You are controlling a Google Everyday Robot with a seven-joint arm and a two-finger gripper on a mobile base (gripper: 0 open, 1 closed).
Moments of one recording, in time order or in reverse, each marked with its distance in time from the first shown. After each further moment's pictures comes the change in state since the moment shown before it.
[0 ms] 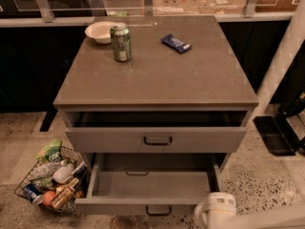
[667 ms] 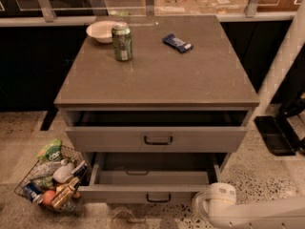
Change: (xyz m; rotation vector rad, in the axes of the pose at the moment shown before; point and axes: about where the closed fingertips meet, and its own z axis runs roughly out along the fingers) arm 0.015 -0.047 0.023 0.084 -0.029 -0.013
